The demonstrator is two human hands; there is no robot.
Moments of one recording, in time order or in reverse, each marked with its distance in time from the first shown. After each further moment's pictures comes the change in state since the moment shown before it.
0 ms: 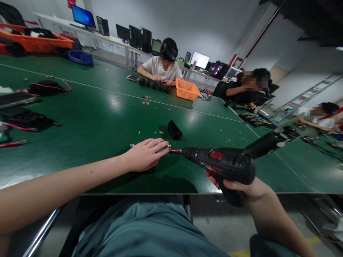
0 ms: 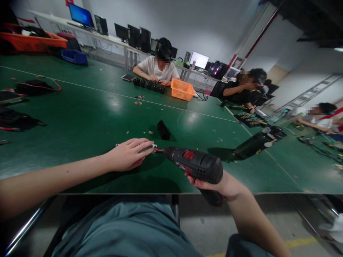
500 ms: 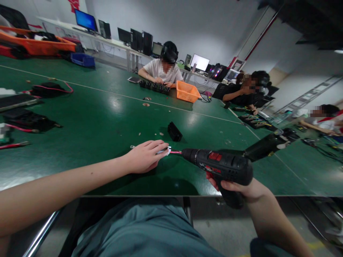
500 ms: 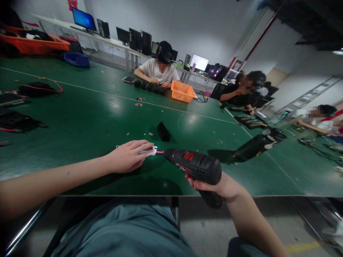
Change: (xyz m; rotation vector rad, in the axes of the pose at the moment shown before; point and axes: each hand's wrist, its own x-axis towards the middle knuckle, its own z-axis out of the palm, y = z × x) left_hand -0.002 -0.002 0.003 -0.029 0.012 0.004; right_hand 0.004 -0.002 -0.001 0.049 -0.017 0.019
